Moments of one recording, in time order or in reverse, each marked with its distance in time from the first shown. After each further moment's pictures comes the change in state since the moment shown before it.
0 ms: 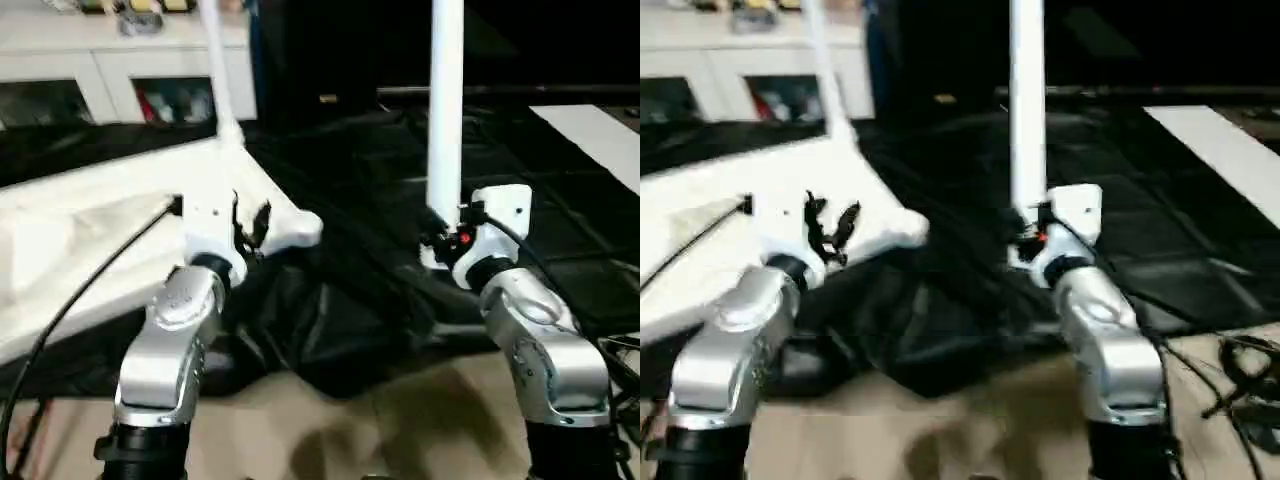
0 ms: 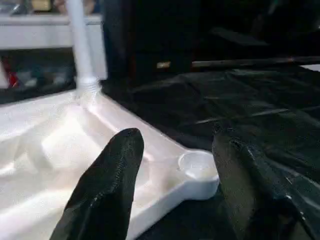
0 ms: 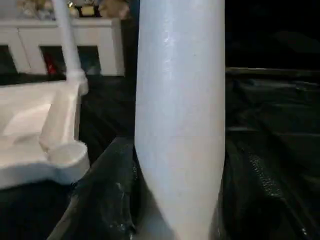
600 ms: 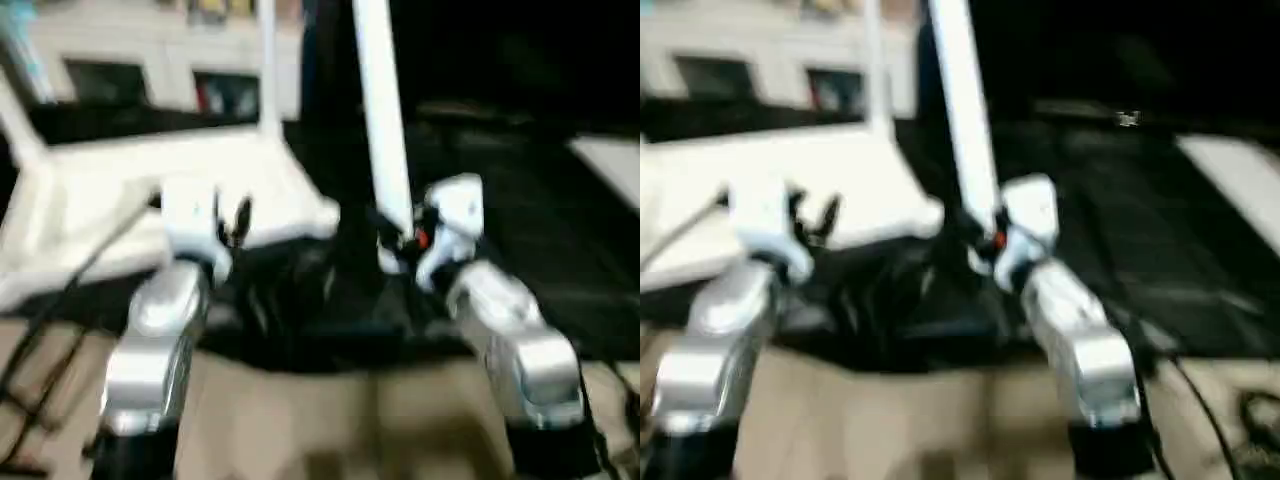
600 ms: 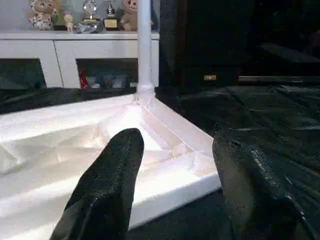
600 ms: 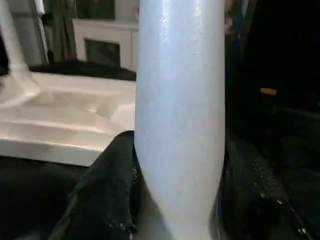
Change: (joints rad) left arm 0.018 0.004 -0.020 -0.028 0.002 -0.030 0.000; right arm -0.005 -0.019 0.085 -0.007 -0.003 -0.023 0.062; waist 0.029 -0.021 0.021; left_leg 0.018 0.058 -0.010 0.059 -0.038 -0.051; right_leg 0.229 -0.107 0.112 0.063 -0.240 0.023
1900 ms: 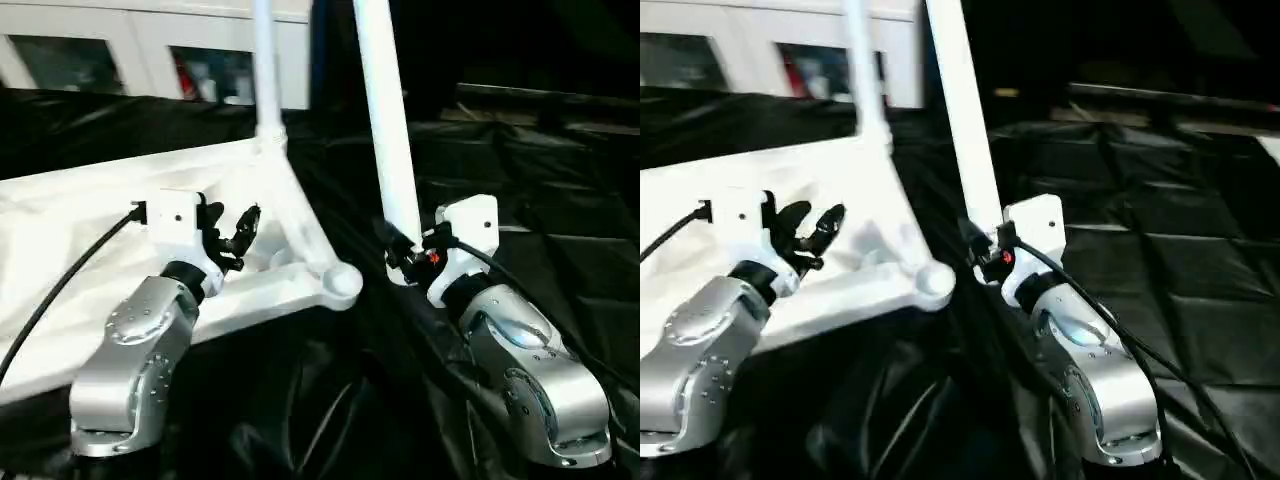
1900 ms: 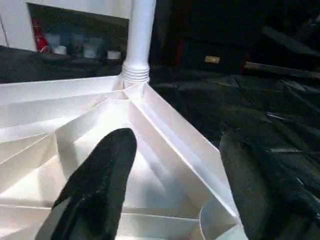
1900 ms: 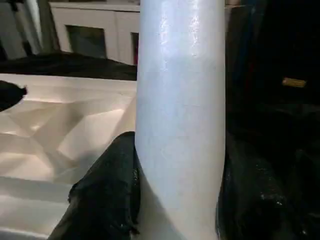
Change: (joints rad) left arm 0.008 0.036 0.104 -0.131 -0.188 0.197 -0.081; right arm 0.094 0.009 0.042 -0.205 0.031 0.068 -0.009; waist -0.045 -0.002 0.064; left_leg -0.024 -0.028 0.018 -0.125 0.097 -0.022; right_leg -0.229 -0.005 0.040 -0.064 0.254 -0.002
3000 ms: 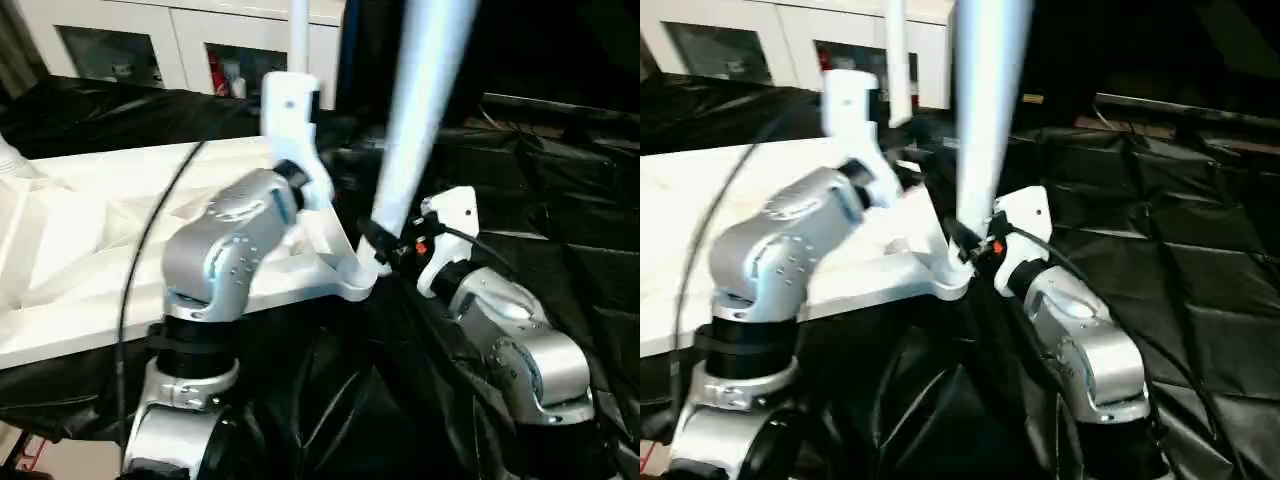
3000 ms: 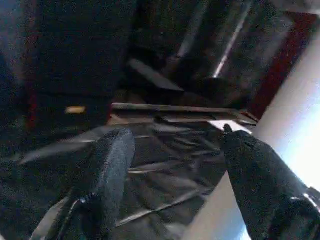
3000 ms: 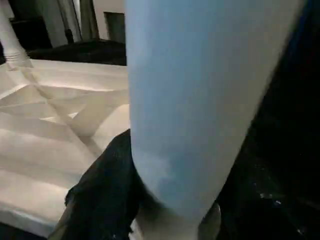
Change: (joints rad) left arm -0.489 -0.173 -0.142 0.260 -0.140 0.078 -0.122; right arm -0.135 -0.032 -0.015 0.230 0.041 -0.043 0.116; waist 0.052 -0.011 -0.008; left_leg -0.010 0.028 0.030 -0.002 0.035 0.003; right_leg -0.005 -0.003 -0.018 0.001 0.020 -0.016
